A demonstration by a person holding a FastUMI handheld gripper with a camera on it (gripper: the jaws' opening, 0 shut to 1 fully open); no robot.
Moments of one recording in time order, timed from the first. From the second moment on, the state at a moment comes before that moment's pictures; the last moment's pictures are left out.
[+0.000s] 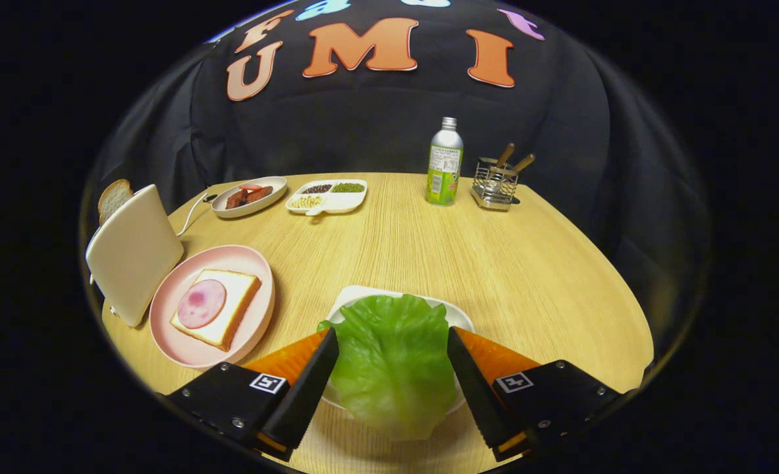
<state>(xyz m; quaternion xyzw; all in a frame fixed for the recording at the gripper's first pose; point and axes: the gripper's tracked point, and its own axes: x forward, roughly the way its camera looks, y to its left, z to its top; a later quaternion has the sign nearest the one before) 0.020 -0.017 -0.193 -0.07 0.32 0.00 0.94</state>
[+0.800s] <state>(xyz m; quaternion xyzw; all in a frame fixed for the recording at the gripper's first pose) 0.018 -0.018 -0.212 -0.06 0.34 0.01 0.94</state>
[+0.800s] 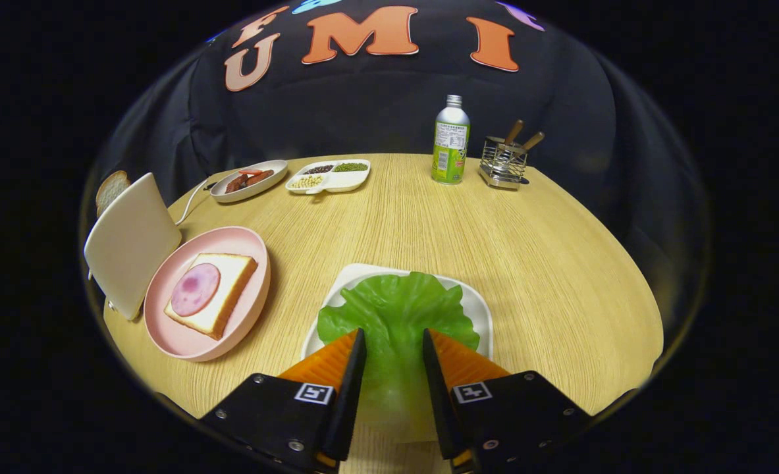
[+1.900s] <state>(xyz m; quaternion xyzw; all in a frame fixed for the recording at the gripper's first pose) 0.024 -0.012 -0.169 -0.06 0.31 -0.01 0.95</state>
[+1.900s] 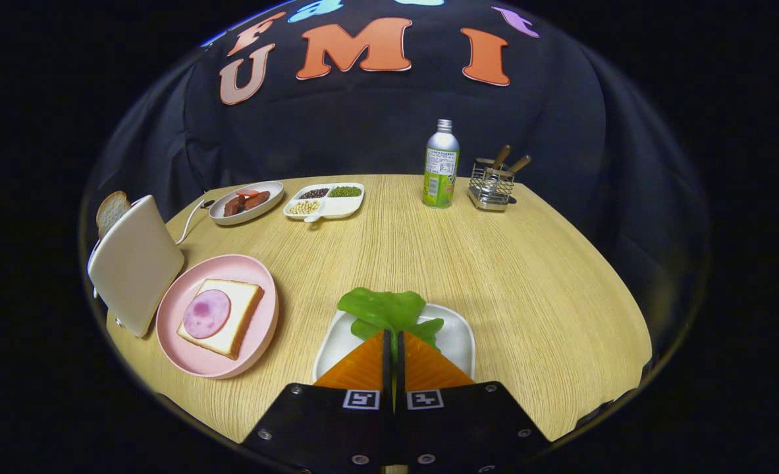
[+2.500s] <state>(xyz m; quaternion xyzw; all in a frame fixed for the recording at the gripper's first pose) 0.031 0.063 -0.138 -0.09 0.28 0.04 0.95</state>
